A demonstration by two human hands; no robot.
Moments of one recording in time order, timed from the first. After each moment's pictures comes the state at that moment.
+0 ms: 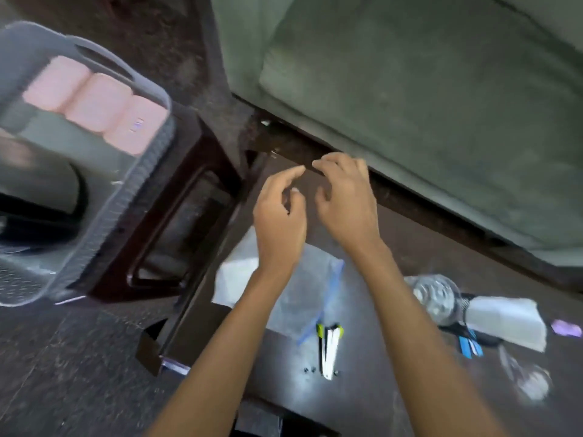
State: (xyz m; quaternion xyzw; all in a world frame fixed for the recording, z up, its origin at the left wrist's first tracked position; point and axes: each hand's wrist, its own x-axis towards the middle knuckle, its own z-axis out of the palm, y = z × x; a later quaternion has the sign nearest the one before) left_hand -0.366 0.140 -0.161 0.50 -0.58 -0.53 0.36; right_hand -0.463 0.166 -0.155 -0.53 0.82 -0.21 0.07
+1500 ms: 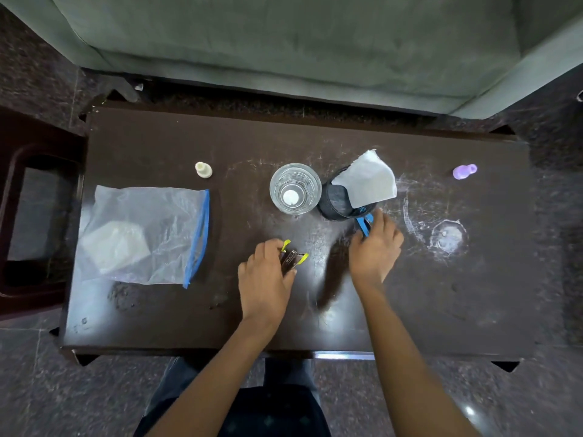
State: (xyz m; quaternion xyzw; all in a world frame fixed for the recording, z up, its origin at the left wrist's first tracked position) left_hand -0.398 0.418 -0.238 0.41 -0.85 -0.33 -0.08; right_hand -0.535 0.523 -0.272 -0.03 0.98 -0.15 0.08
